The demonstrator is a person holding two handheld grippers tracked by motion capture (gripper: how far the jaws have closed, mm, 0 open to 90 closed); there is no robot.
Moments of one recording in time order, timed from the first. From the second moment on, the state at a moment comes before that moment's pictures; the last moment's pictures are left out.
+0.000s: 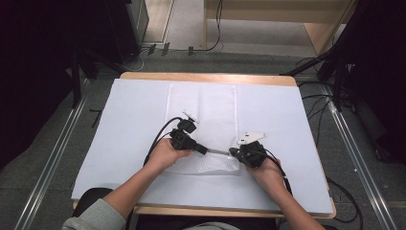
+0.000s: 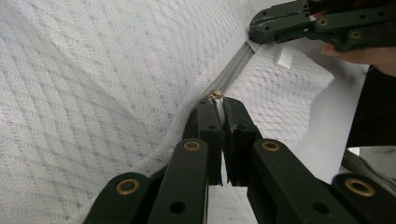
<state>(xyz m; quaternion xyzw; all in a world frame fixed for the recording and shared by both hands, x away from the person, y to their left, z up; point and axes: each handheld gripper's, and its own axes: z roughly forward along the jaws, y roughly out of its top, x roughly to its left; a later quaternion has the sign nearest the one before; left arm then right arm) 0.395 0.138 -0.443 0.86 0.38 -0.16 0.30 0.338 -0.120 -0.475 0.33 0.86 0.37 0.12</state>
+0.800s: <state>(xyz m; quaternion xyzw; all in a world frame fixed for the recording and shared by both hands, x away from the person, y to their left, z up) 0.392 0.161 -0.438 0.85 0.39 -0.17 0.31 0.339 -0.123 -0.477 0.33 0.86 0.38 0.12</state>
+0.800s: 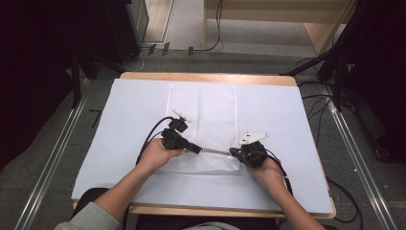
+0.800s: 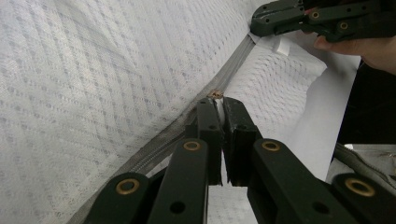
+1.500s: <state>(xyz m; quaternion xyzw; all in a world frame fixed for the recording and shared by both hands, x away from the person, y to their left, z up) 0.394 0.185 -0.437 0.84 0.40 -0.18 0.32 0.339 -0.124 -0.477 0.33 0.86 0.38 0.12</state>
